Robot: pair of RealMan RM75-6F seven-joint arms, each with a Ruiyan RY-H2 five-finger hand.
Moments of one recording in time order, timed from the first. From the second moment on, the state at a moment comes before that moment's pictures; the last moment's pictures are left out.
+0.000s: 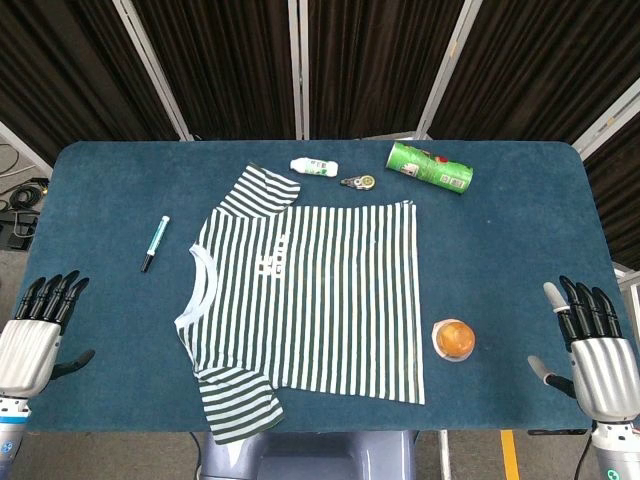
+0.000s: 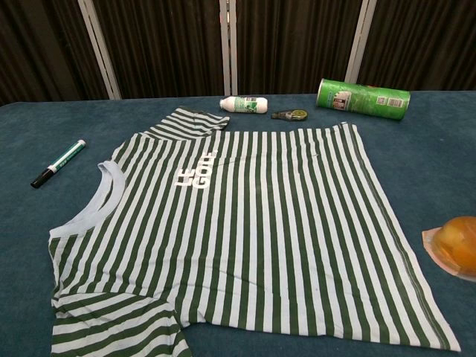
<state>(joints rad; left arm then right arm) -0.10 -1.11 -0.01 -1.74 1.58 1.50 0.22 0.02 -1.07 0.07 -1.78 -1.66 1.63 -0.17</state>
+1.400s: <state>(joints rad) -0.11 -1.10 -0.03 -1.78 1.55 1.48 0.23 0.33 -1.35 -0.13 -1.43 -1.94 1.15 -0.17</state>
